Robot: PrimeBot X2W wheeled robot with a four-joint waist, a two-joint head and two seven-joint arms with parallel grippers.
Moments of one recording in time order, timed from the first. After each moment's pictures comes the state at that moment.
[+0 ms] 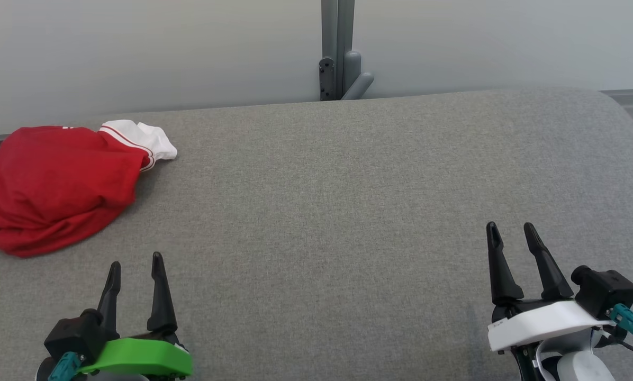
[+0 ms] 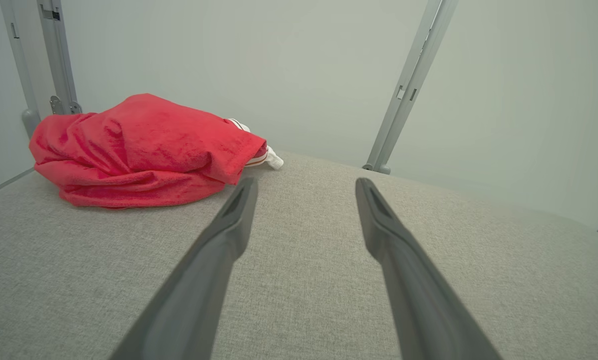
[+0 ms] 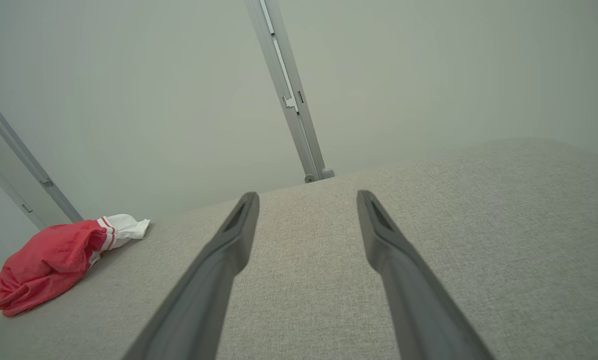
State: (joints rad) left arm 0.03 0.04 -0.02 0.11 -0.35 -0.02 -0.20; right arm 0.00 -0.05 0.03 0.06 0.36 0.13 -0.20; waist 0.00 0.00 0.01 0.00
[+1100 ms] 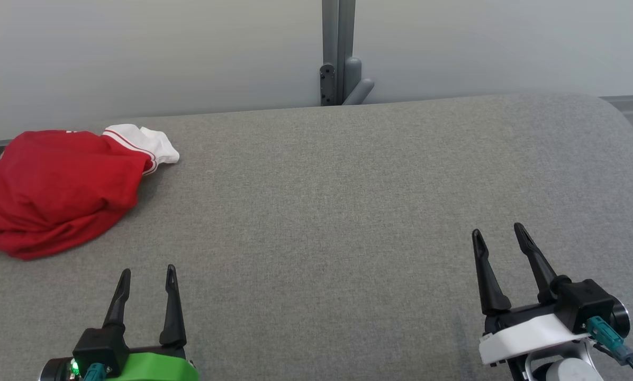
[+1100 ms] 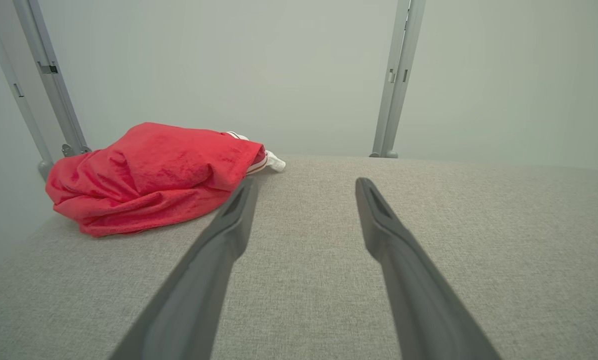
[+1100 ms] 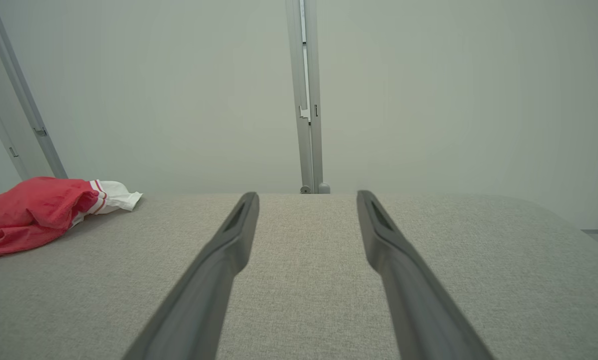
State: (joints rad) left arm 0.05 0.05 -0.03 0.14 -0.15 -0.03 -0.26; right arm 0.02 -0.05 0.06 0.04 0.12 0.13 -0.26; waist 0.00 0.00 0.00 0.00
